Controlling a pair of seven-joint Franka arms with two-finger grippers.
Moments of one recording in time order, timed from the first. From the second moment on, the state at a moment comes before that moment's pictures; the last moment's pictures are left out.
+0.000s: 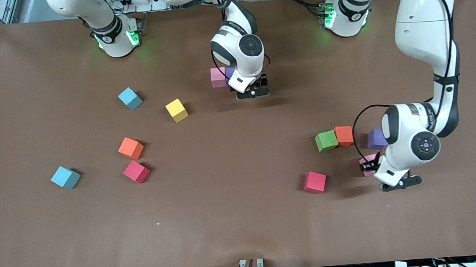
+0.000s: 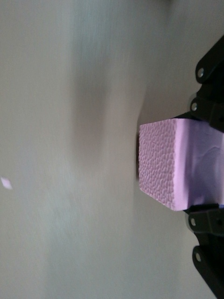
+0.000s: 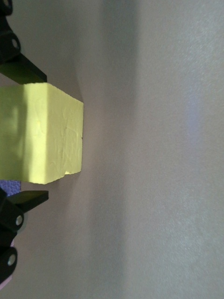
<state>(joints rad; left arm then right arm) -0.25 0.72 0.14 -1.58 -0.06 2.26 -0.22 1.16 0.69 -0.14 -1.67 0.23 2.26 0.81</state>
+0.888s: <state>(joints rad) -0.40 0.59 -0.03 -1.57 -0.06 2.15 -0.68 0.95 0.46 -0.36 -1.74 0.22 1.95 0.41</state>
